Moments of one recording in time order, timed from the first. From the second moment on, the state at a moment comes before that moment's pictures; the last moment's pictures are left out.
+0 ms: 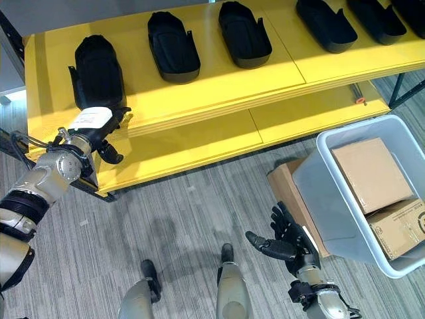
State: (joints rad) left arm -0.96 0.81 -0.63 0.80 0.41 -0.08 0.03; right arm 0.38 -0.43 -0.06 -0.04 0.63 -0.08 0.17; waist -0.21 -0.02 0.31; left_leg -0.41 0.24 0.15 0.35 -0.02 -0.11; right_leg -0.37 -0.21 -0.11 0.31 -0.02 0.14
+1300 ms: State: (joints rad) left arm -1.13 0.82 -0.71 1.01 0.40 -0.08 0.03; right arm 0.39 -0.47 -0.05 -0.04 0.67 -0.08 0.19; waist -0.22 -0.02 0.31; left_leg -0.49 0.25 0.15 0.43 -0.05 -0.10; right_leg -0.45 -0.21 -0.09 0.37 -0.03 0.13
